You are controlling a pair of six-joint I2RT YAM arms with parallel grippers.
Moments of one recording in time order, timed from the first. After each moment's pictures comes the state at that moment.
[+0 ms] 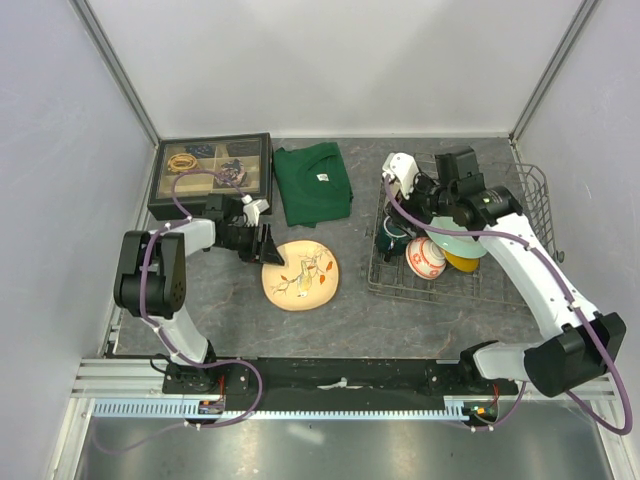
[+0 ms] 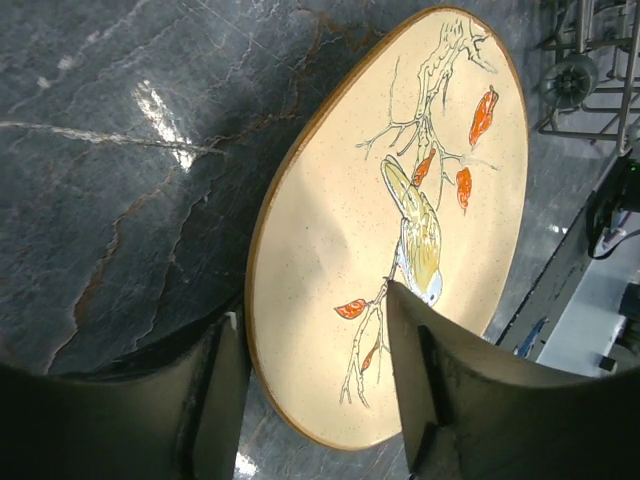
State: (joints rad) left arm -0.08 1.76 0.91 -0.37 0.82 0.09; right arm 0.35 1.31 1.32 -0.74 -0.44 -0.59
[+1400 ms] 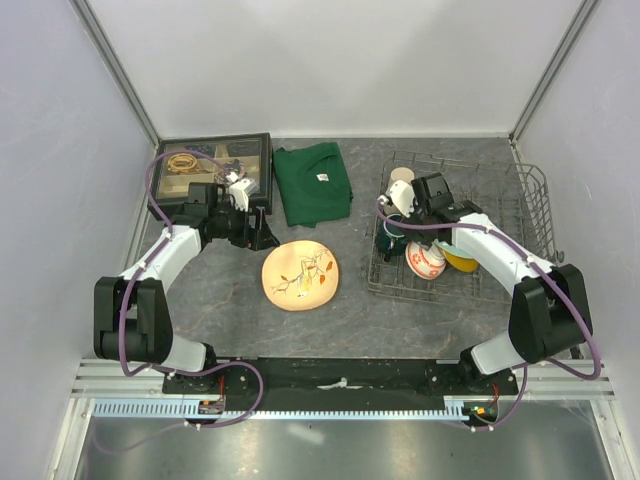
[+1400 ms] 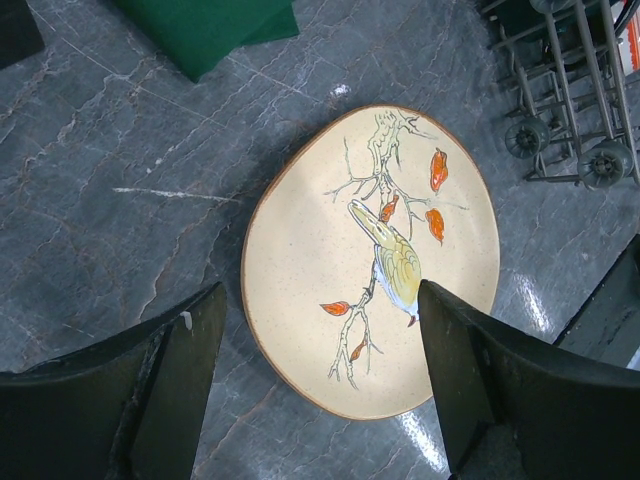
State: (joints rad) left arm -0.08 1.44 0.91 -0.37 0.70 0.09; right arm 0.35 1.48 1.06 -0.54 0.22 -0.65
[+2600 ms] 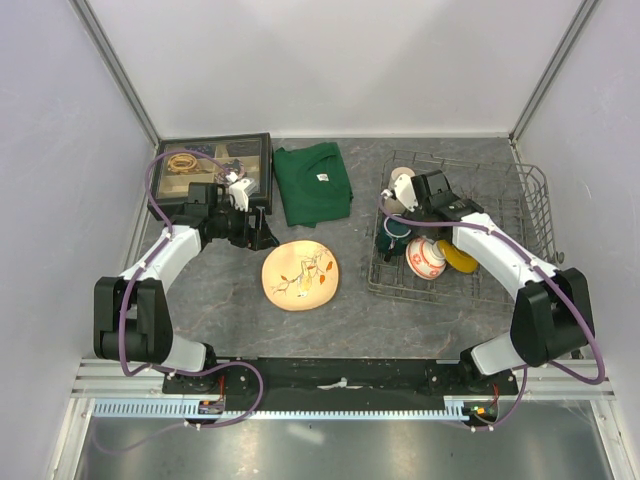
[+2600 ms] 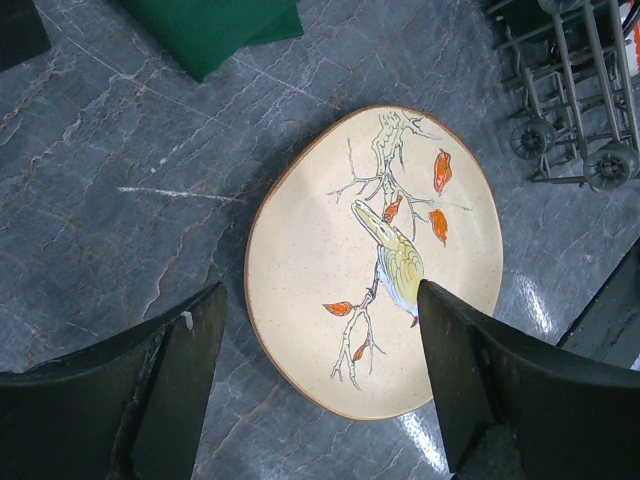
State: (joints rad) left arm -0.08 1.44 0.91 -0.37 0.69 0.09; right arm 0.35 1.47 1.08 -0.53 0.38 -0.65
